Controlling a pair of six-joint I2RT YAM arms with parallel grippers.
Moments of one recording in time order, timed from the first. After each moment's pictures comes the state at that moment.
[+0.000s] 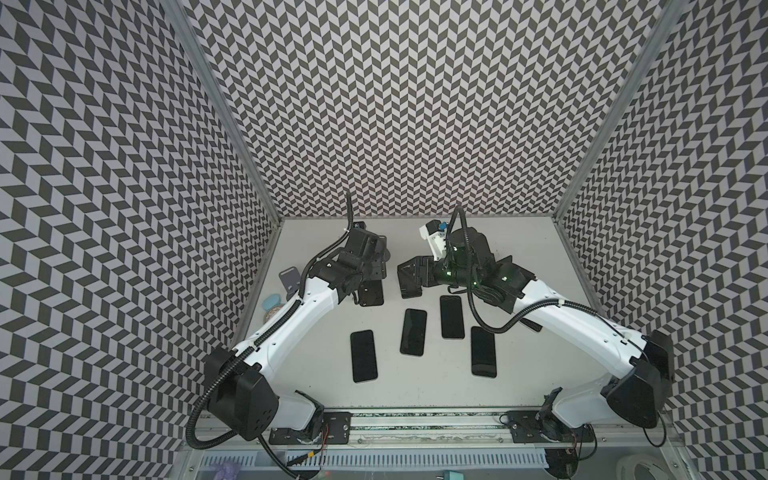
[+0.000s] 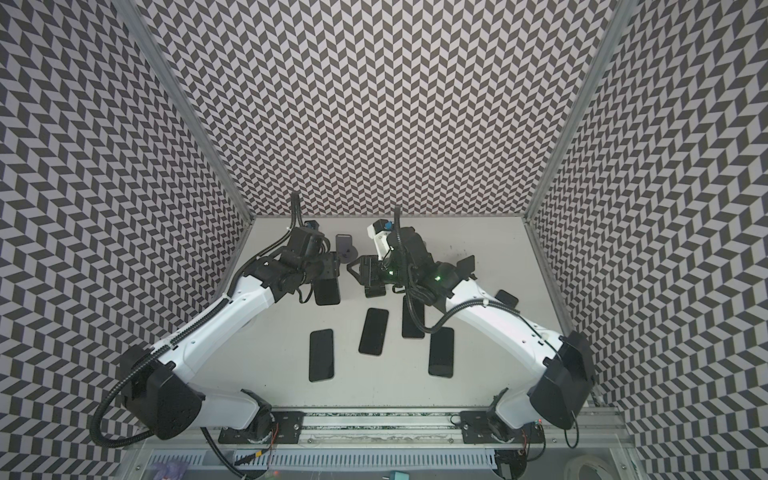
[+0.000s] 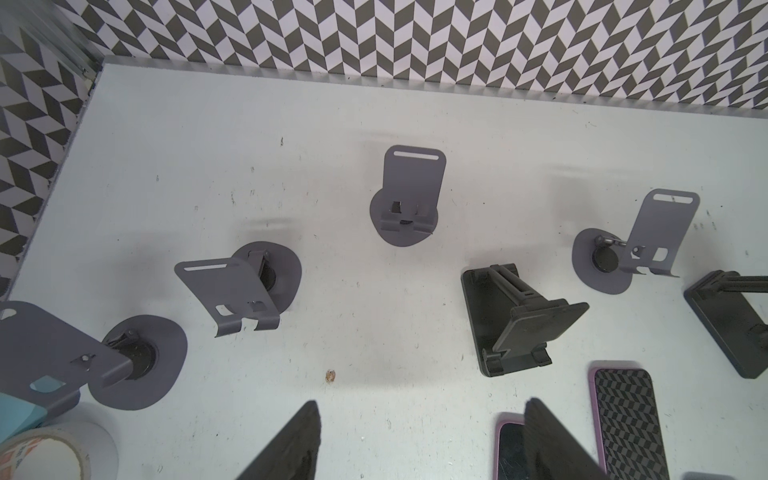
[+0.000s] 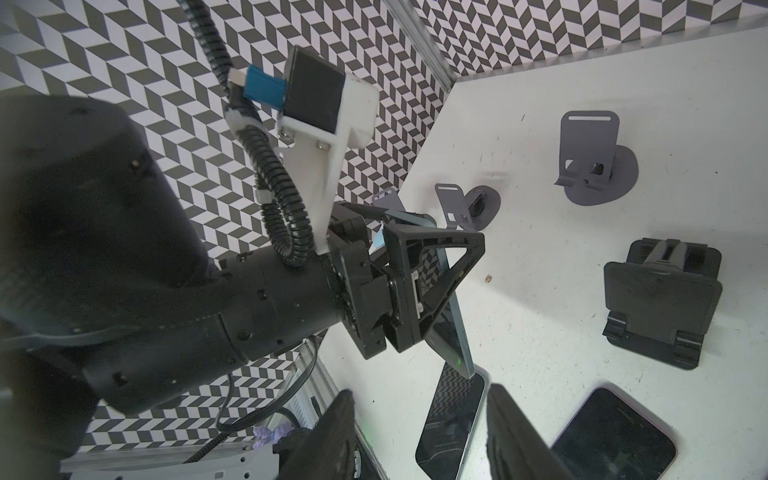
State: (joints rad) left arm -0.51 1.39 1.26 -0.66 -0.27 -0.42; right arm 0.79 1.47 1.35 -0.33 -0.28 0.64
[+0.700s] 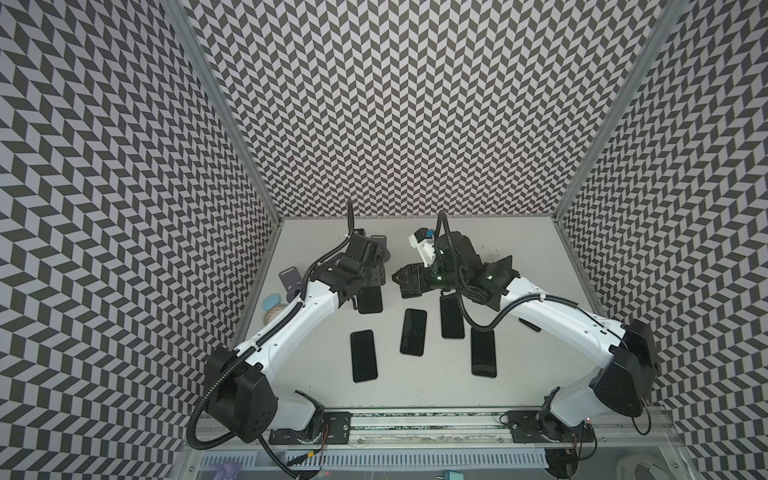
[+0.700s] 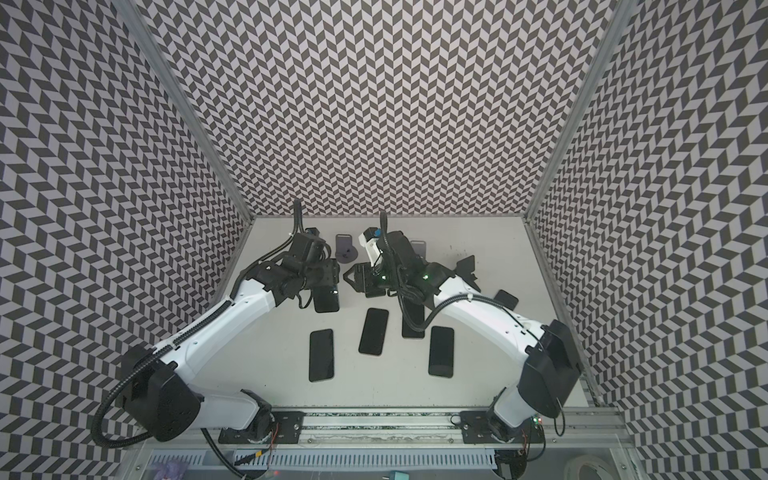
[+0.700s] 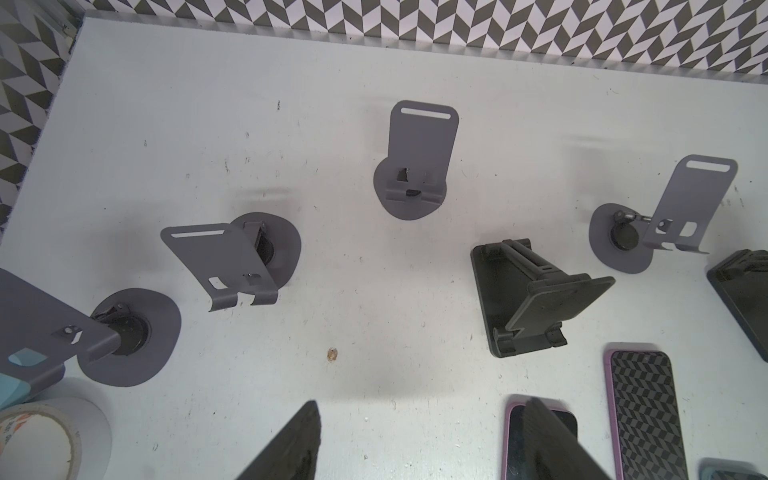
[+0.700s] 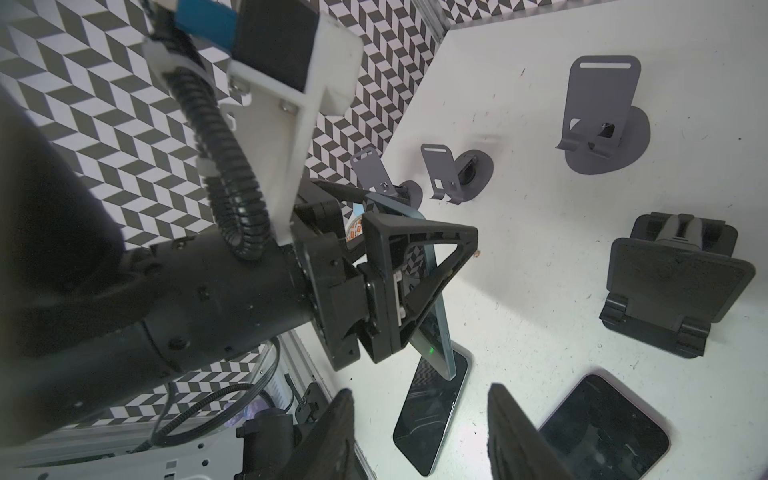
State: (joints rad) left arm -0.51 1.39 1.20 -0.66 -0.26 -0.44; right arm 0.80 1.55 1.37 -0.36 -0.30 0.57
